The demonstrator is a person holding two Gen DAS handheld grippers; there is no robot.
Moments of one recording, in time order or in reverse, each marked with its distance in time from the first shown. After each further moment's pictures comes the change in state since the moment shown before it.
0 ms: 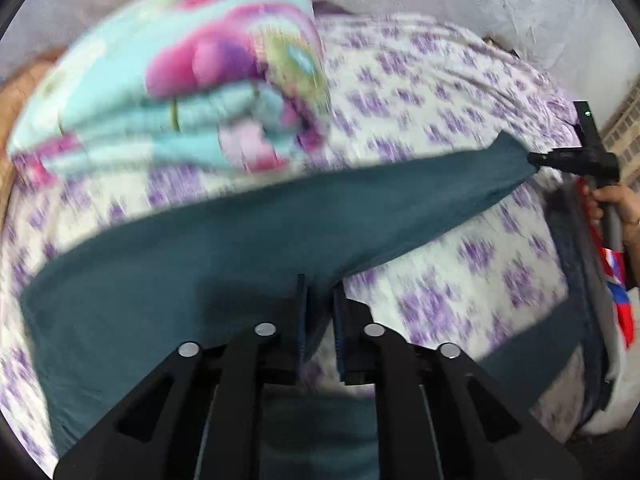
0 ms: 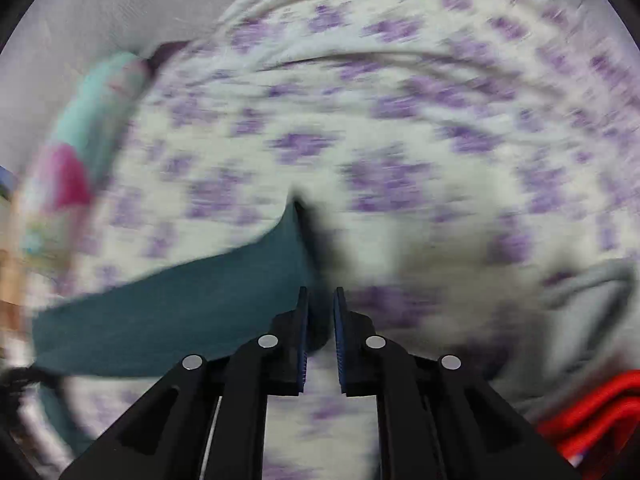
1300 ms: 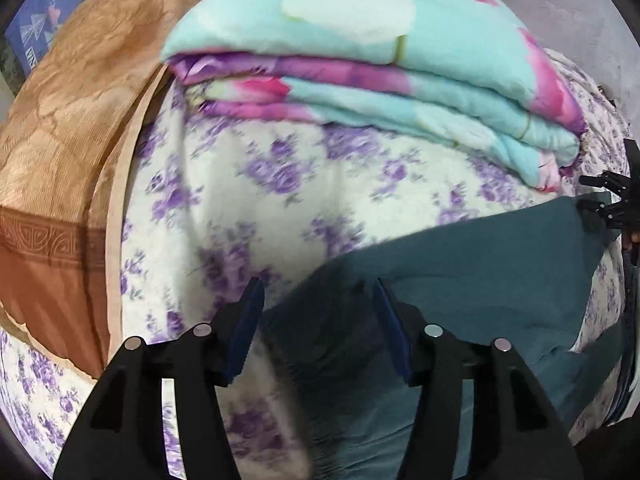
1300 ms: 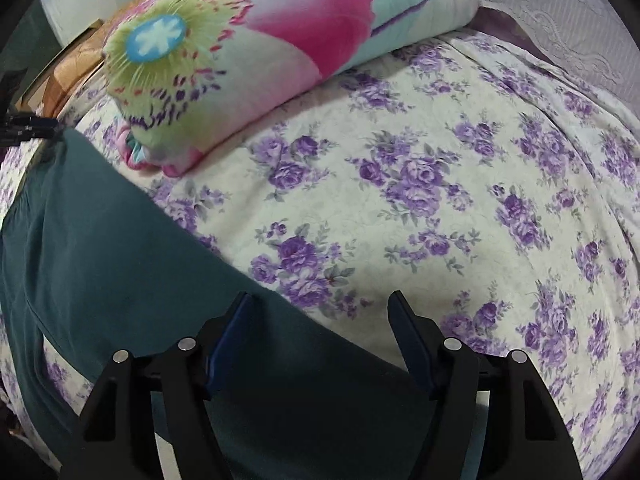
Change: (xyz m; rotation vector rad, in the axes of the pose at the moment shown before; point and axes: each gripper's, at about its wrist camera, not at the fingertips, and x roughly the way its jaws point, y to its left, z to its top) left arm -0.033 0.272 -0.015 -0.154 0.094 0.181; right arm 0.043 0.276 0.007 -0.740 0.045 0.276
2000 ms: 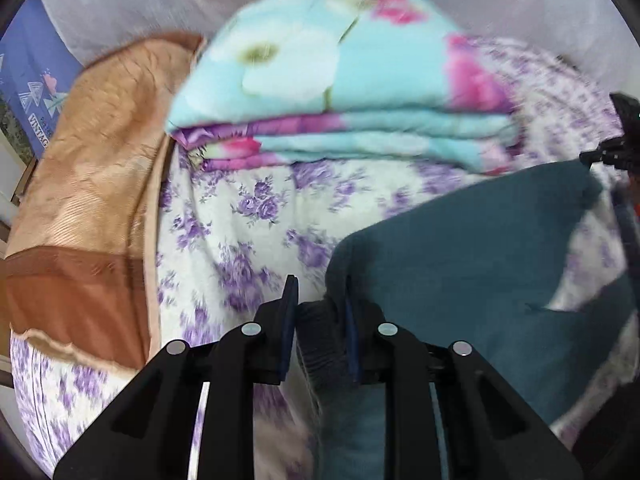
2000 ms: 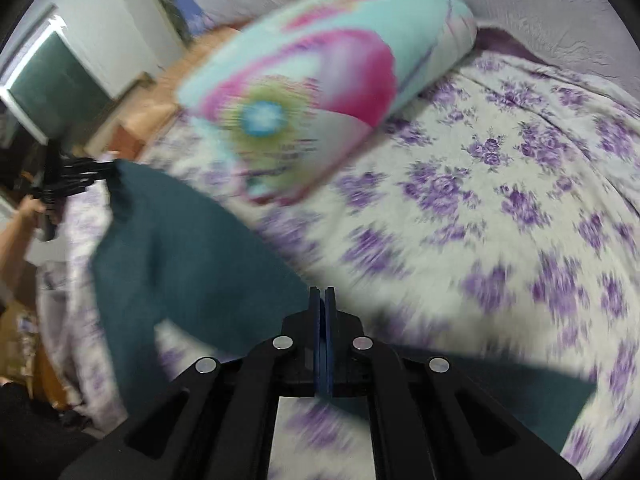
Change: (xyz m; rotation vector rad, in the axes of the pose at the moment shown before) left arm -0.093 -0.056 -0.029 0.160 -0.156 0.026; right arm -0.100 0.007 -0.031 0.077 -0.111 0.284
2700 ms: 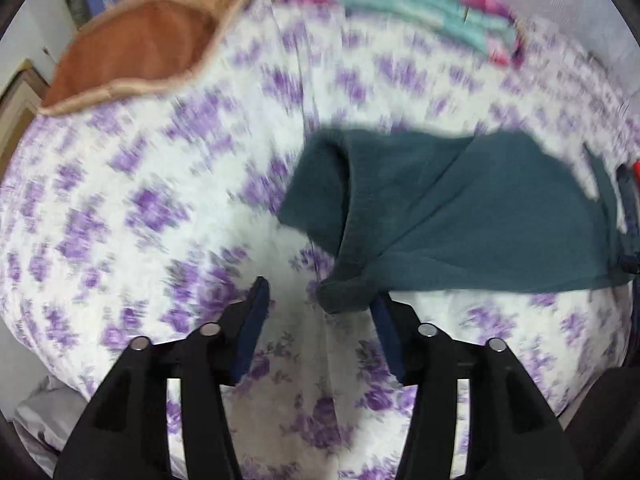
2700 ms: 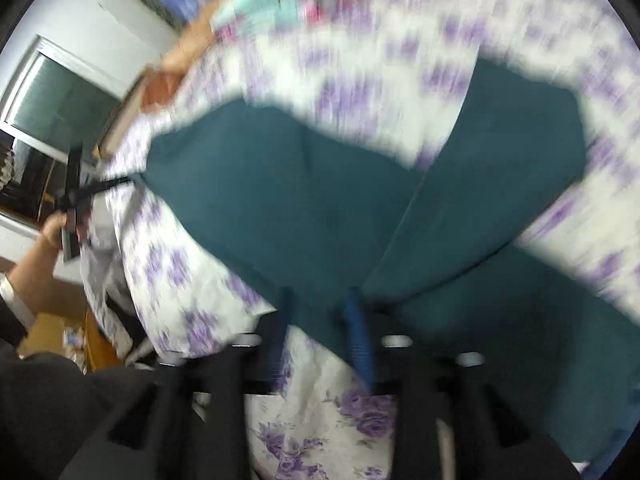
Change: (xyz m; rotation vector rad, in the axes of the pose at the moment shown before) left arm -0.043 0.000 -0.206 -0.272 0.128 0.071; right arm -0.032 0.111 -0.226 0.238 0.043 0.053
